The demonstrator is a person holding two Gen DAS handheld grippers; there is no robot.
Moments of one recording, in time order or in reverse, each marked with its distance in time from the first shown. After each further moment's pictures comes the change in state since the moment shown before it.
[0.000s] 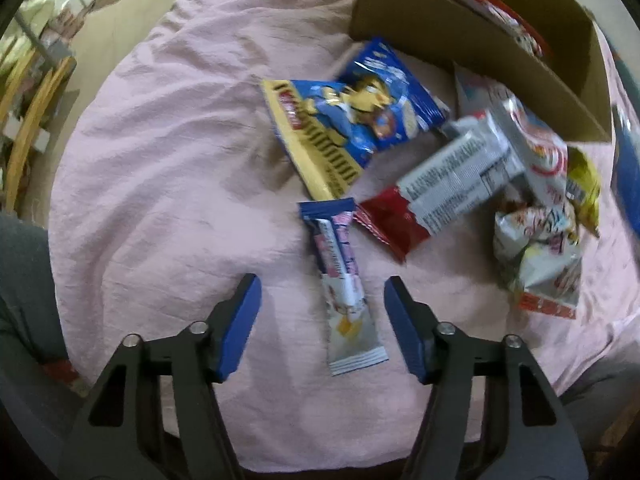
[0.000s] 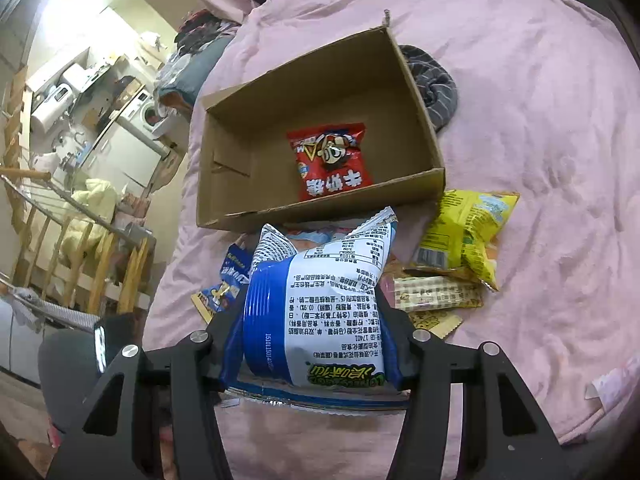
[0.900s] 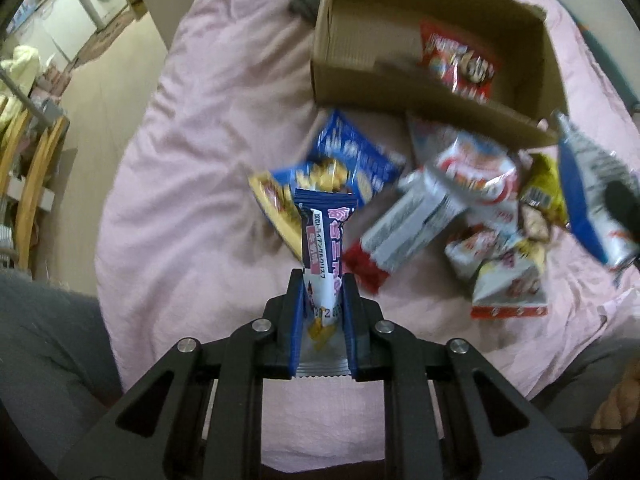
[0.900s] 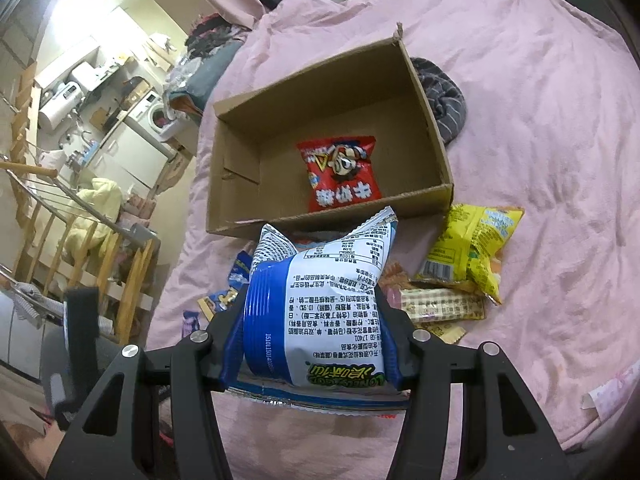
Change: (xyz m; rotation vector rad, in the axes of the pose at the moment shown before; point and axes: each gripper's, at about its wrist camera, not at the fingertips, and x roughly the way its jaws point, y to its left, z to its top) left arm -0.064 -0.019 0.035 0.141 -0.108 0.006; right arm -0.008 0.012 0.003 -0.050 -0.041 0.020
